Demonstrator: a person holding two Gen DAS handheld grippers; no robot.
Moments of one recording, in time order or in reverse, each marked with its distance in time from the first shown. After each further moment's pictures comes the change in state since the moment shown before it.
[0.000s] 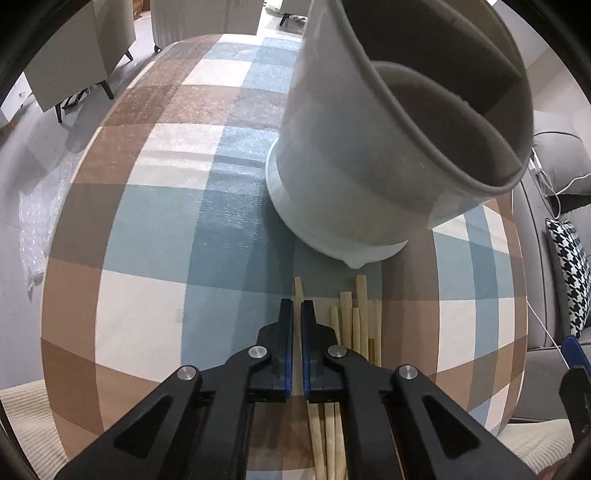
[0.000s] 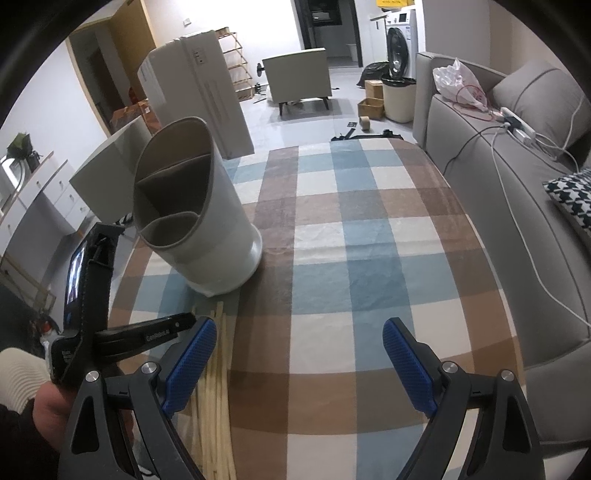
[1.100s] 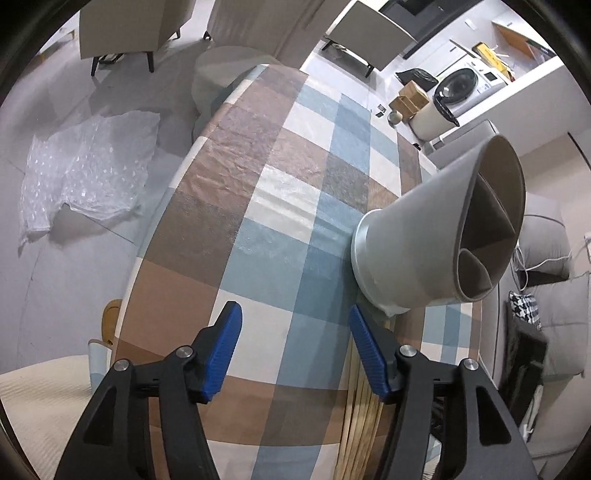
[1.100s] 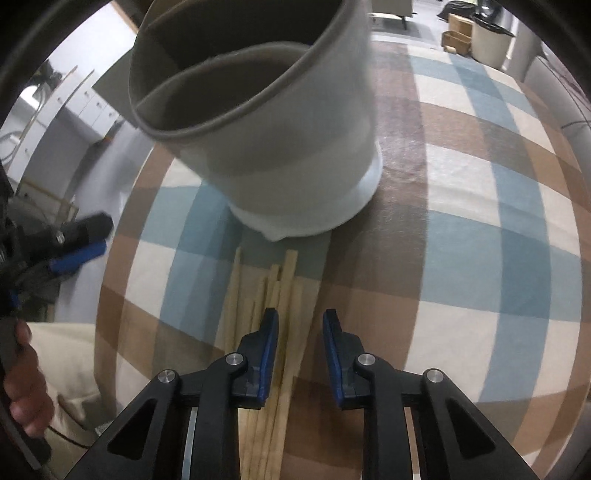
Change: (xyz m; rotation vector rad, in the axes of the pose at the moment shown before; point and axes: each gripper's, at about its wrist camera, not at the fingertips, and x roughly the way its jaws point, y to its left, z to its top) left arm -0.080 0.132 0.019 -0.273 -0.109 -0.074; right arm 0.122 0.075 -0.008 -0.187 0.405 0.133
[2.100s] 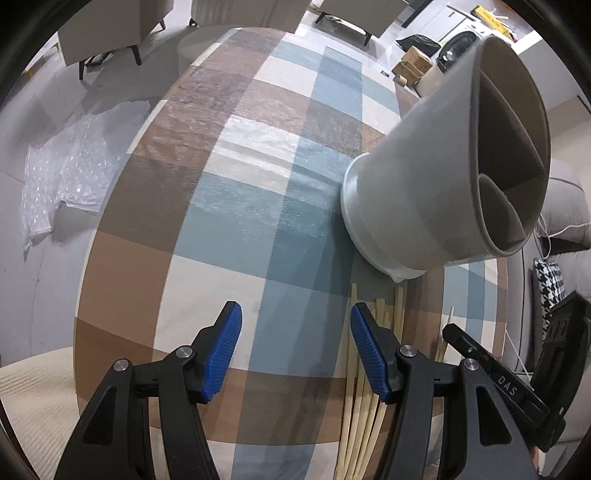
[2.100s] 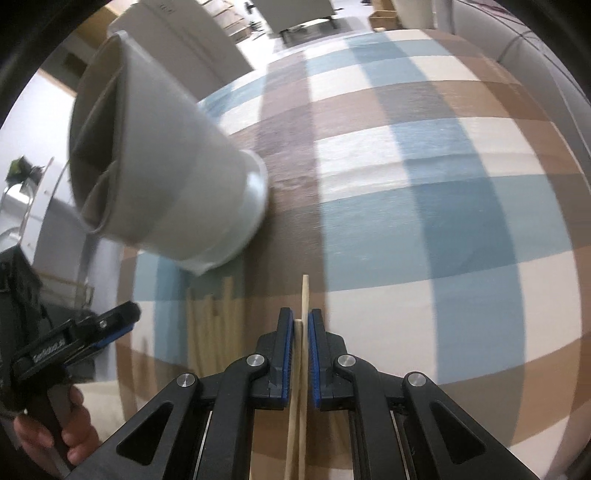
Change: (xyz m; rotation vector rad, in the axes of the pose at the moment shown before) left arm 0.063 -0.033 -0.004 0.076 0.046 0.147; right arm -0.039 -0.093 -0.017 0.322 -0.117 0.089
